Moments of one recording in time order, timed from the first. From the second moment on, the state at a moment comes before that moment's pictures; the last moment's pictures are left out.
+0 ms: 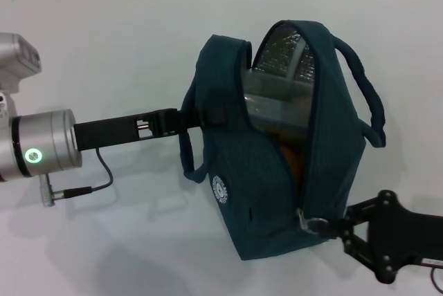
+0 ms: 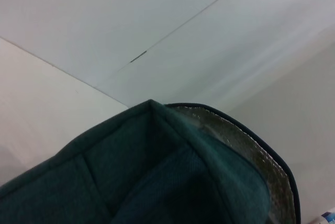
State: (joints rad) left arm -0.49 -2.08 0.71 0.50 1.84 1.70 -1.92; right arm 0.30 2.00 -1.46 -0.49 -1.30 -1.58 0.89
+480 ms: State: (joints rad) left arm -0.48 -2.08 0.71 0.51 1.84 1.75 -1.81; right arm 0.30 1.99 -1.37 -0.49 -1.30 -1.67 0.86
